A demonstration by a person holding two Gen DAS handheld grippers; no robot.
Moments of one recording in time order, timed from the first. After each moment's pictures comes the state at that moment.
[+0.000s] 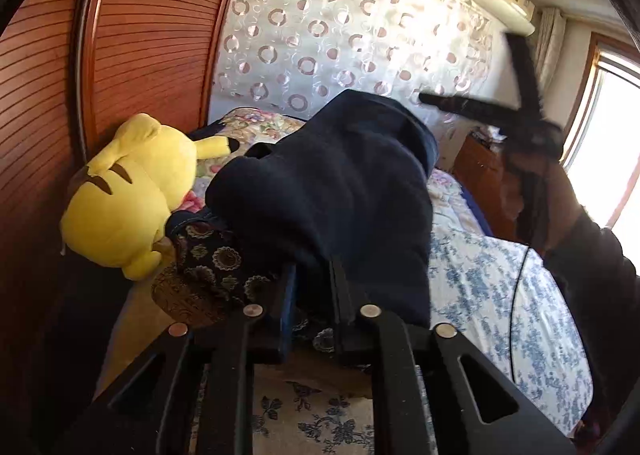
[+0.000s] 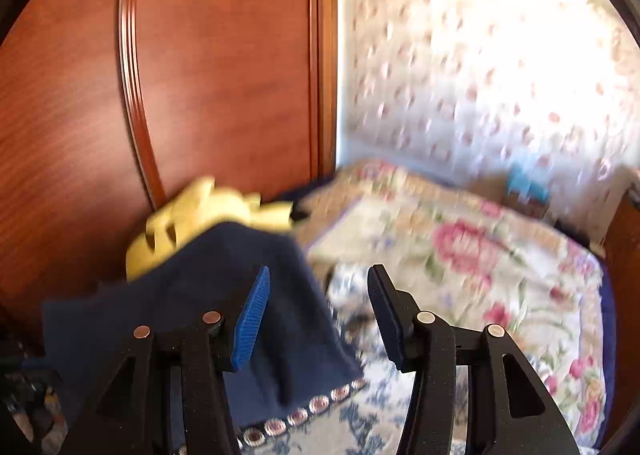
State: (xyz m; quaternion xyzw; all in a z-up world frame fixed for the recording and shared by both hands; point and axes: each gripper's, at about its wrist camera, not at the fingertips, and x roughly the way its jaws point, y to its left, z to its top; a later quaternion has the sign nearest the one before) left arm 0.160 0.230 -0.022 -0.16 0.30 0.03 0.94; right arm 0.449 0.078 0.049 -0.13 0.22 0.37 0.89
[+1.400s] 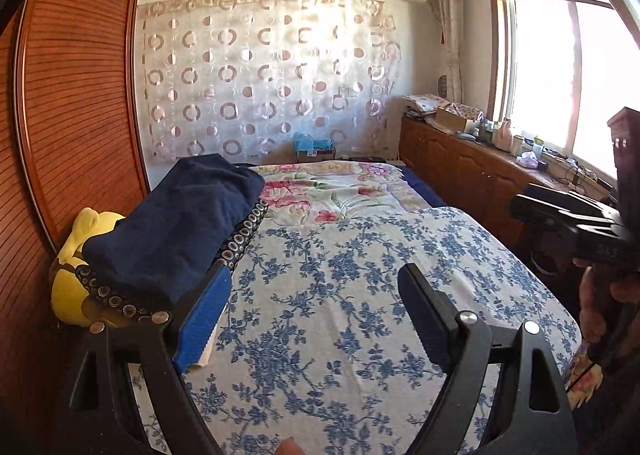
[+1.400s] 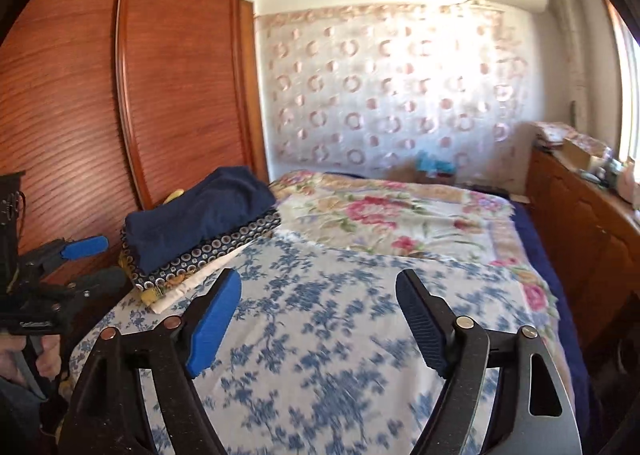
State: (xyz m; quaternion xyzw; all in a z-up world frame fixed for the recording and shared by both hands) left arm 0.093 0.039 0.053 -0.01 0.24 -0.05 0.97; right arm 0.153 -0.107 0.019 -0.04 0.18 0.24 0.95
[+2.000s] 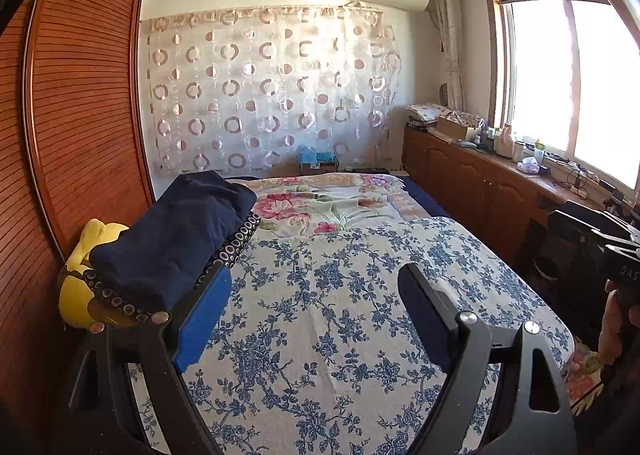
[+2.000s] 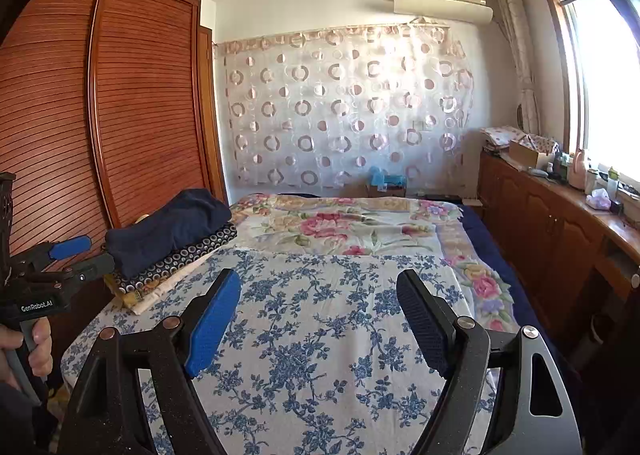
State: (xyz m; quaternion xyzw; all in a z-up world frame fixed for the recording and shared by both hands) left arm 0.072 0.008 0.066 -0.01 0.22 -0.03 0.98; right arm 0.069 -0.116 0.005 -0.02 0.15 0.17 0.97
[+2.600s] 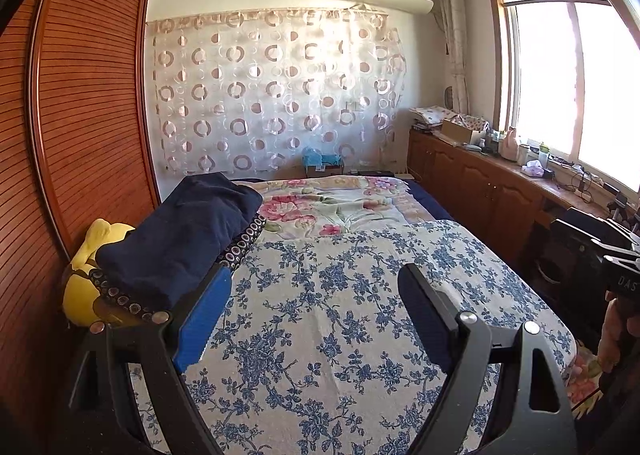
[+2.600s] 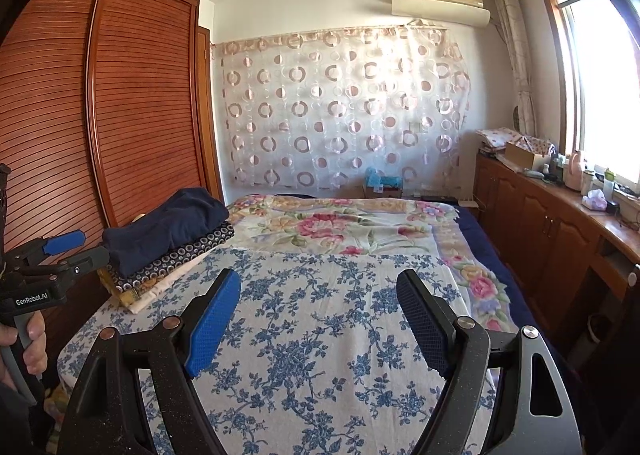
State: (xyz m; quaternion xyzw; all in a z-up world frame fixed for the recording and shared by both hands) left arm 0.070 0.011 0.068 -0.01 0.22 -0.02 0.98; right arm 0.066 -0.130 -0.004 -0.02 0.15 0.17 0.97
